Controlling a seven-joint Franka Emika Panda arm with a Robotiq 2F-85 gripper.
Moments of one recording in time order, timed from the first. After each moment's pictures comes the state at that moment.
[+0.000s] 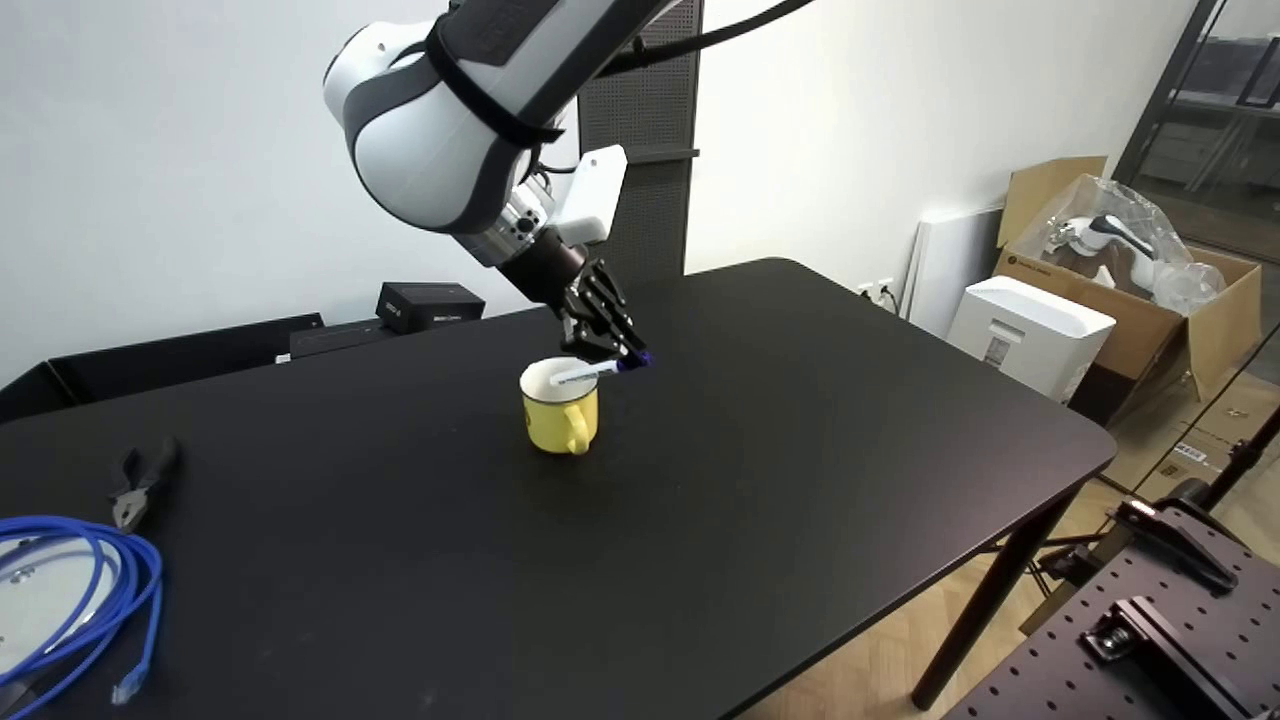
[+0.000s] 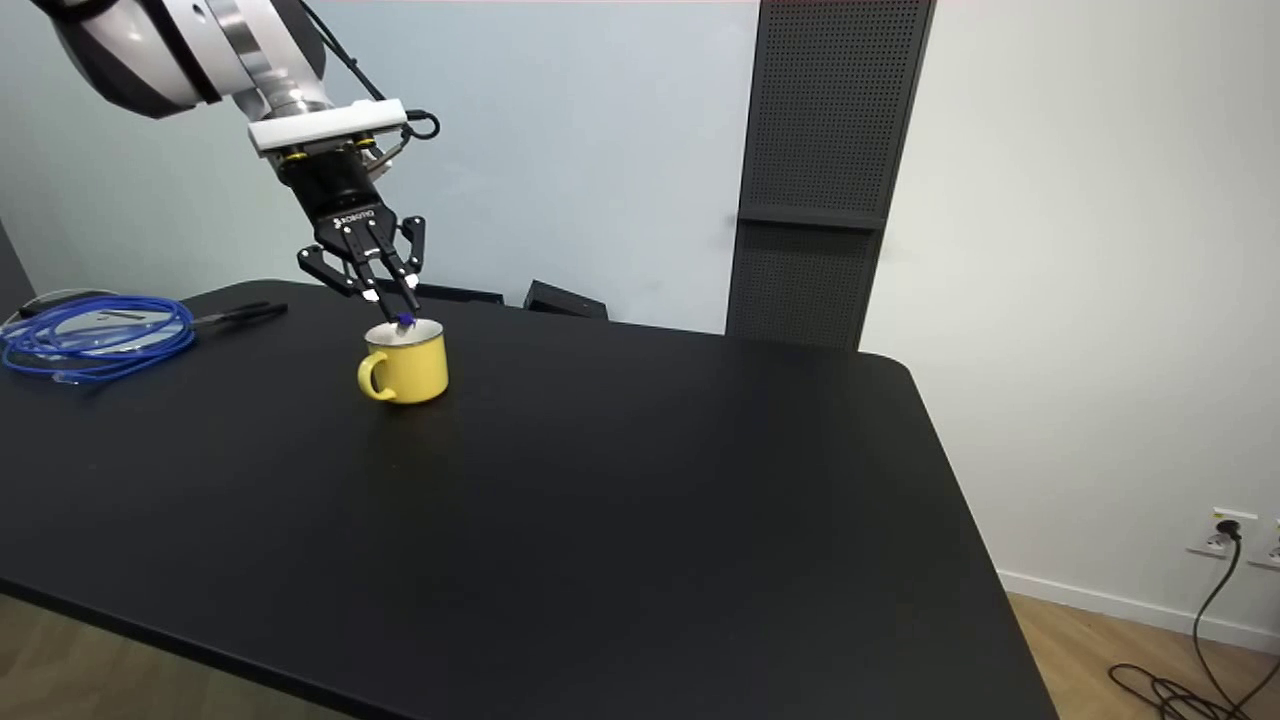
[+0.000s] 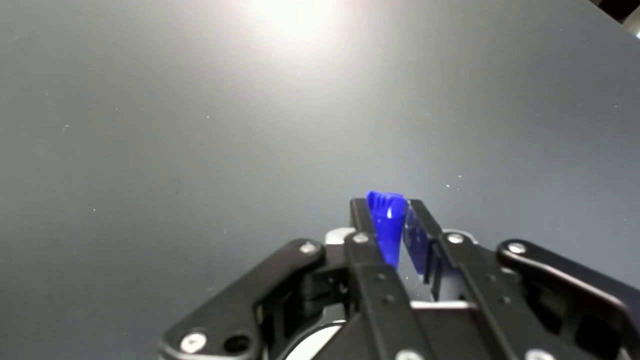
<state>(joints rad) 0.31 0.61 0.16 -1.63 -0.51 1.69 -0.21</state>
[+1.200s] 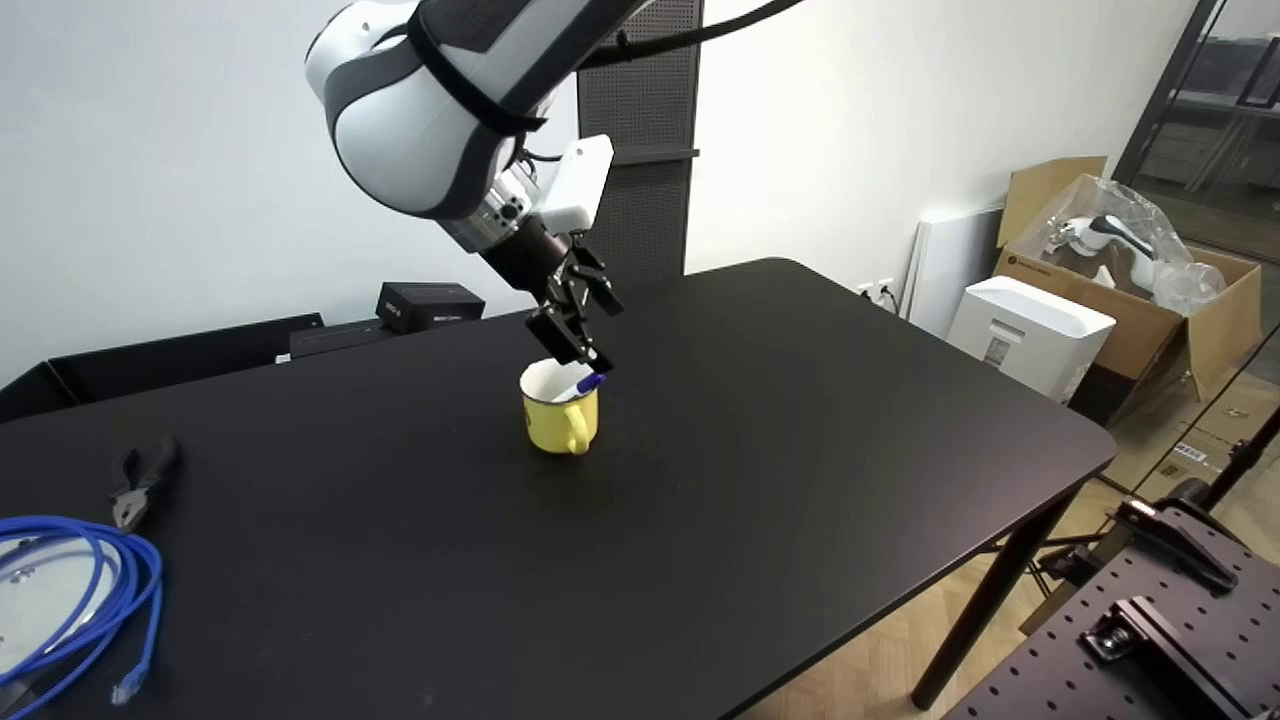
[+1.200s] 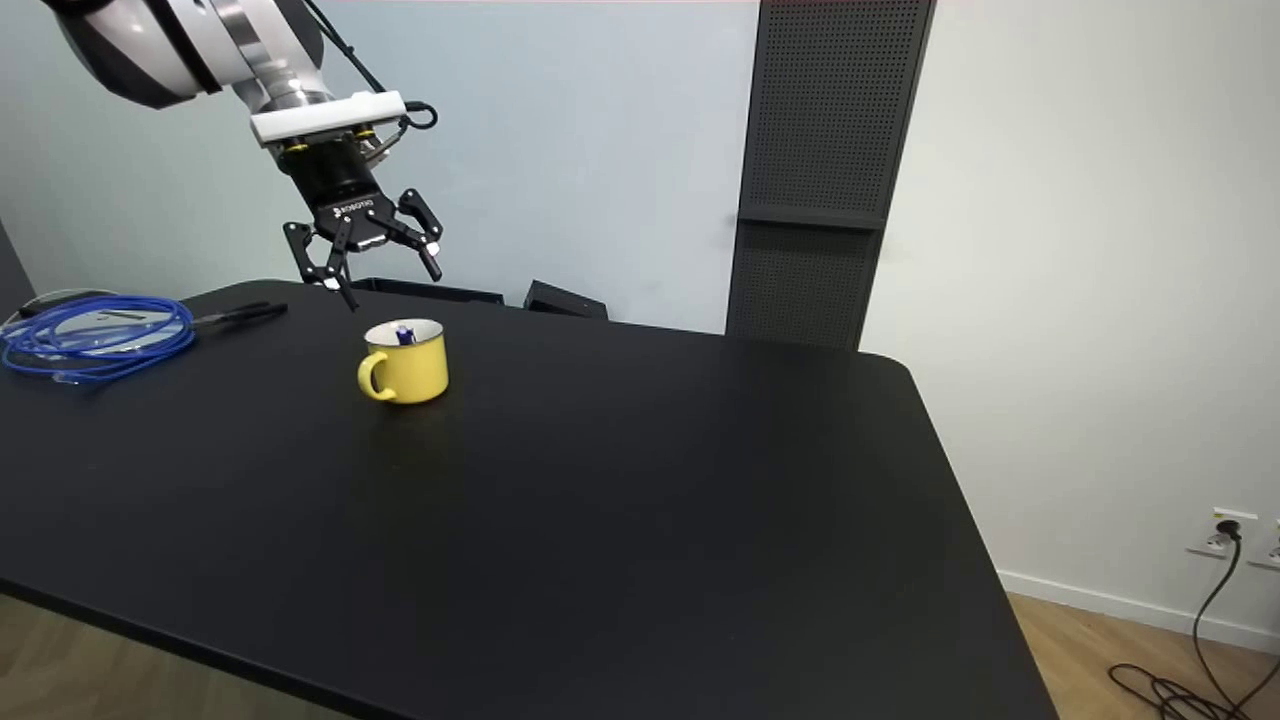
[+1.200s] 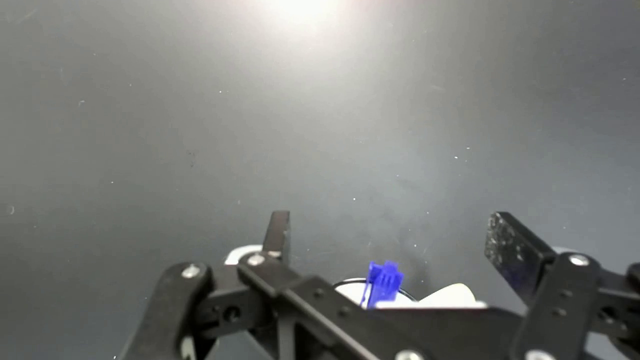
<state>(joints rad) 0.31 0.62 0.16 -1.58 -0.51 1.70 -0.22</state>
